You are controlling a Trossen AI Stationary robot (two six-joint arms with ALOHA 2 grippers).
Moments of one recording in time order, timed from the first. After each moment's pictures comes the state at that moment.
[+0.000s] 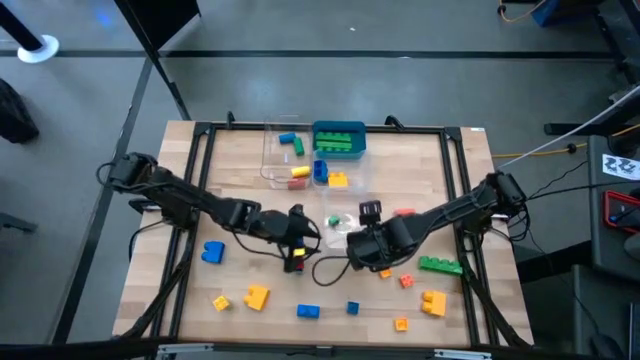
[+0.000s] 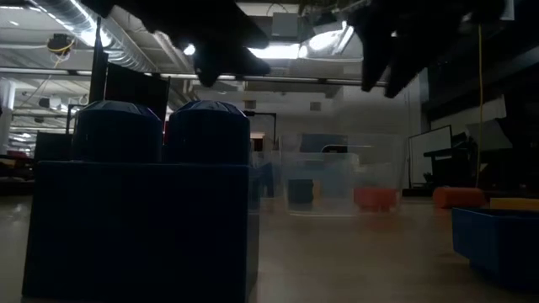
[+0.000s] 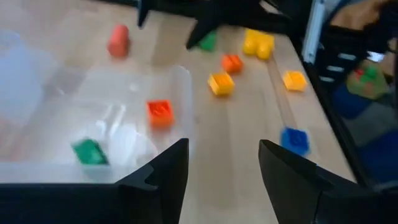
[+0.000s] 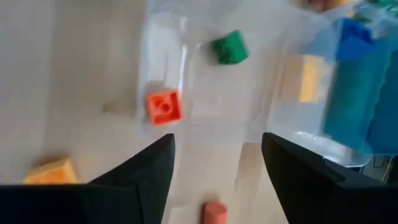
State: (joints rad) left arm -0.28 1.52 0.87 0.14 -0.16 -0.30; right arm 0.41 1.77 1.51 -1.18 0.42 0.15
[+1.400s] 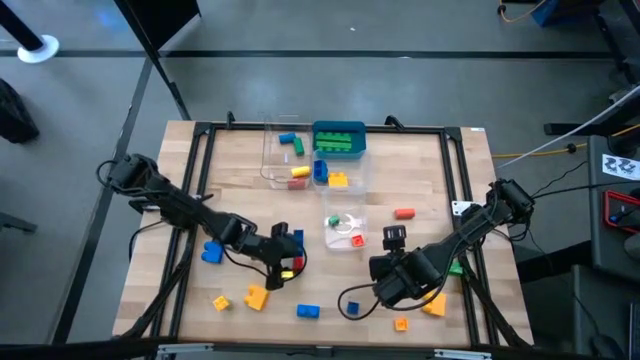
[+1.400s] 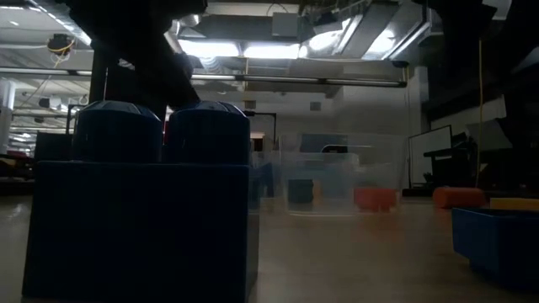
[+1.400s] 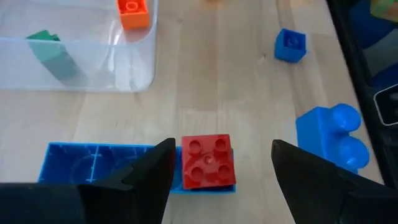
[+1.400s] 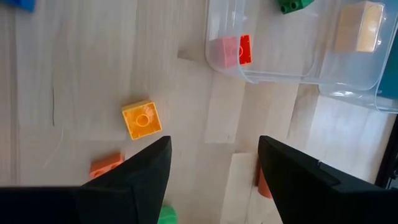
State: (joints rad) left arm -0.43 1.52 0.87 -0.13 -0.22 -0.42; right arm 0.63 1.77 1.51 -1.34 0.35 0.47
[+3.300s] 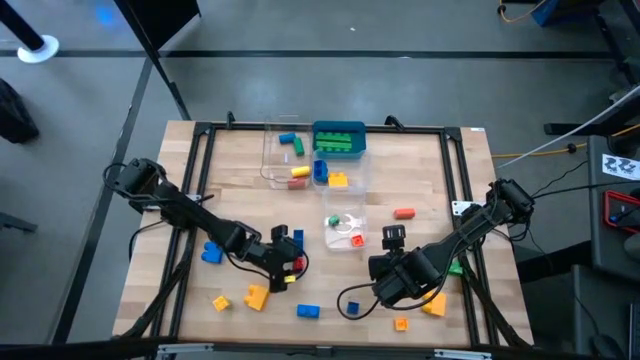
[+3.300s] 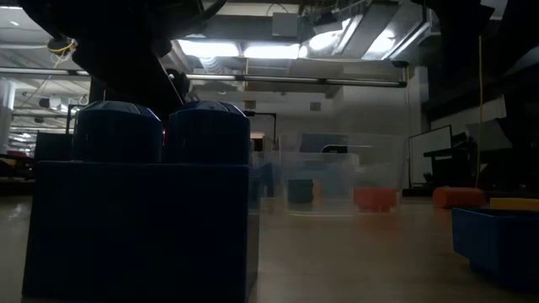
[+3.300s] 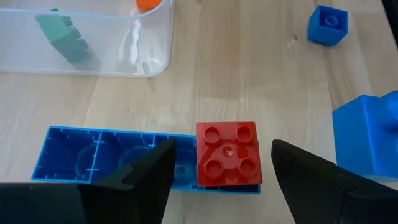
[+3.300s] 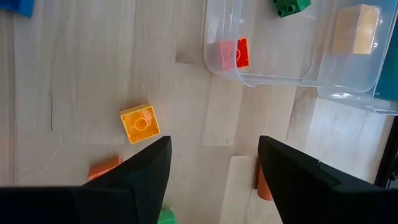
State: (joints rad) left arm -0.46 1.60 0.87 -0.12 -0.32 -0.44; right arm 0.63 1.77 1.51 -1.33 0.36 0.47
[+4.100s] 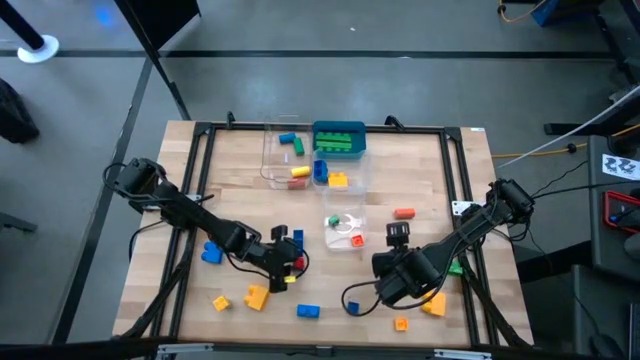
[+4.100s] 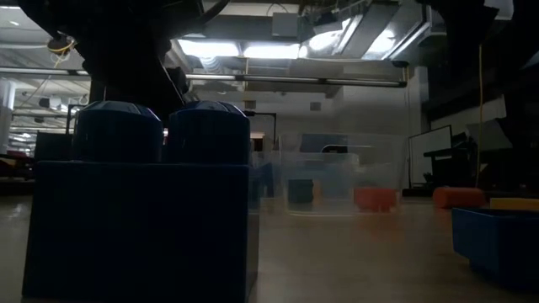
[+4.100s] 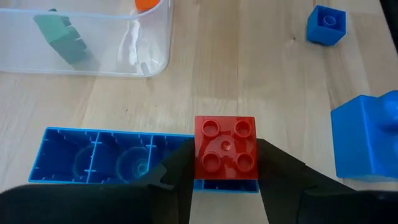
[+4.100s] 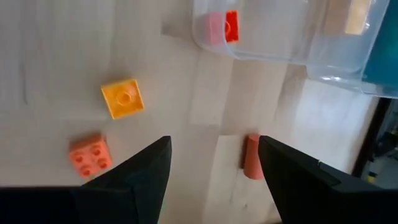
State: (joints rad) left arm -0.46 1.60 0.87 -0.11 -0.32 -0.45; right arm 0.63 1.77 1.51 -1.43 0.37 0.48
